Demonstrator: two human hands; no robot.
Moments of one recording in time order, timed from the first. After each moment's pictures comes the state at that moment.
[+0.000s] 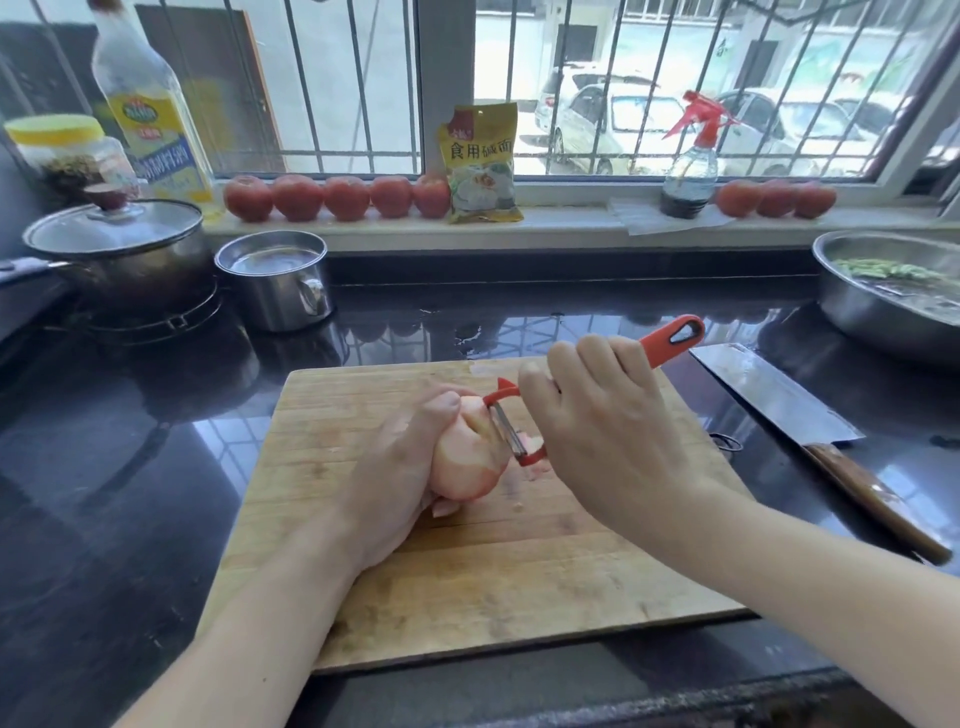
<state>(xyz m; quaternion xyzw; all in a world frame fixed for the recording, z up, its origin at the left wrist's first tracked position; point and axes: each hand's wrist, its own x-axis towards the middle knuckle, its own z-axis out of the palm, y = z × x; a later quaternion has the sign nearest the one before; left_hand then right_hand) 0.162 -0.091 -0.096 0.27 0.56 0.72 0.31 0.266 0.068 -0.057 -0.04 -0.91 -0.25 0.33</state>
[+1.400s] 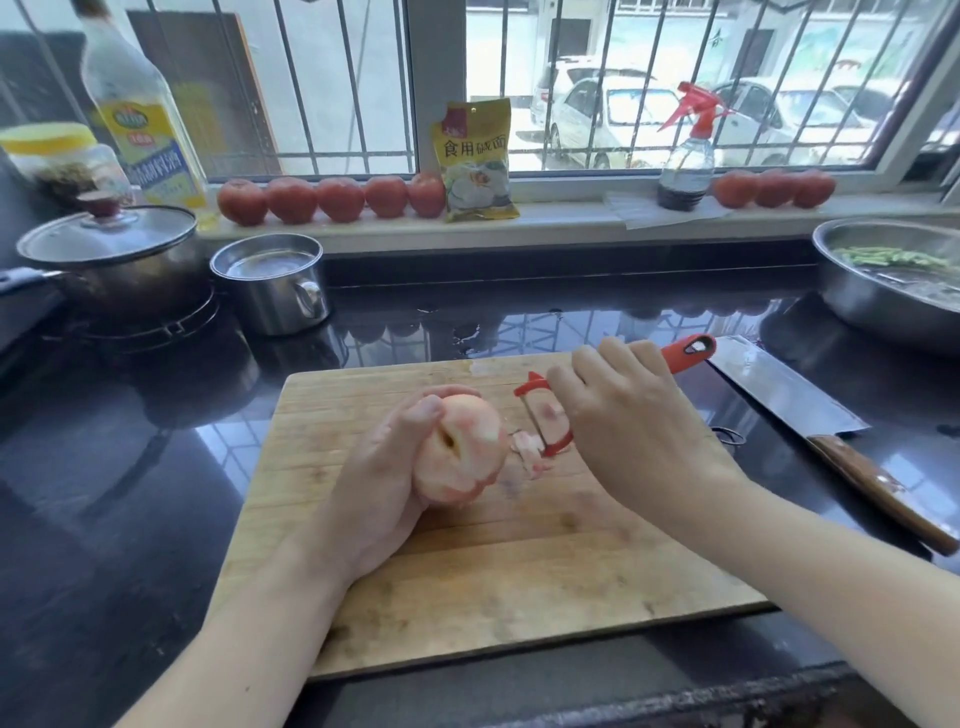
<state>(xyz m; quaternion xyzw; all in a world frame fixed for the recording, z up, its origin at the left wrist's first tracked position) 0.164 -0.100 -0.094 0.24 0.52 0.76 0.32 0.268 0.097 -0.062 -0.07 -0.95 -0.23 0.20</state>
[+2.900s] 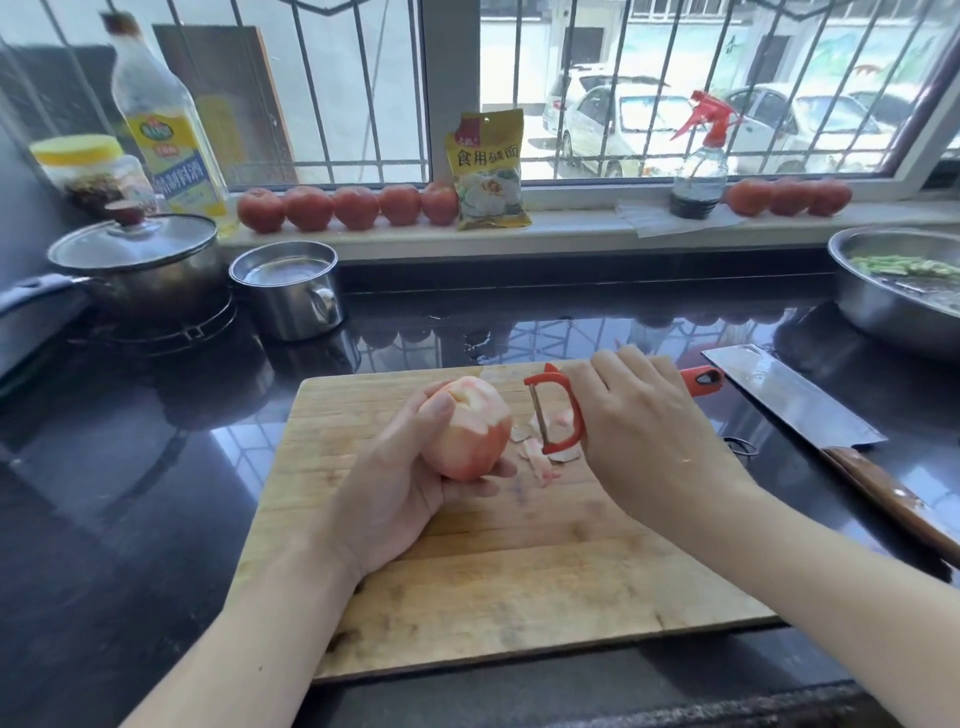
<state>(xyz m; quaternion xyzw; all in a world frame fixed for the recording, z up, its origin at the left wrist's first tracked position) 0.156 -0.102 -0.091 0.22 0.47 0.77 0.38 0.271 0.093 -0.058 -0.08 -0.96 -0.14 0.22</state>
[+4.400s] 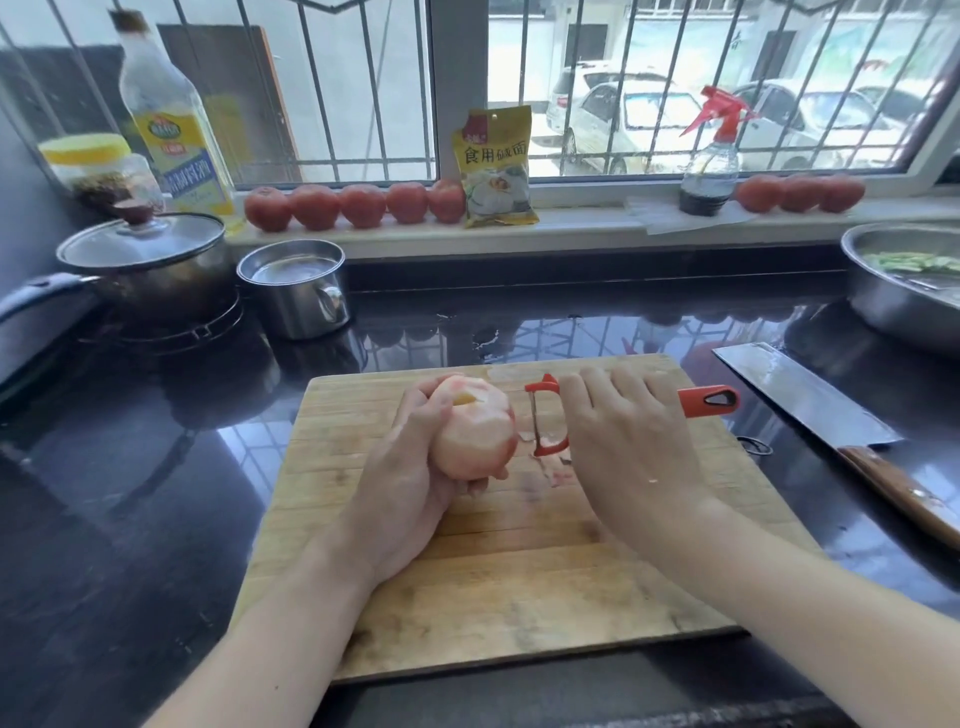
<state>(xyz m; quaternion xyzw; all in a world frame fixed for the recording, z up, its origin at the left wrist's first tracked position) 0.162 -0.099 -0.093 0.24 0.51 0.78 0.29 0.257 0.067 -0.073 -0.17 -0.94 -0.18 0.22</state>
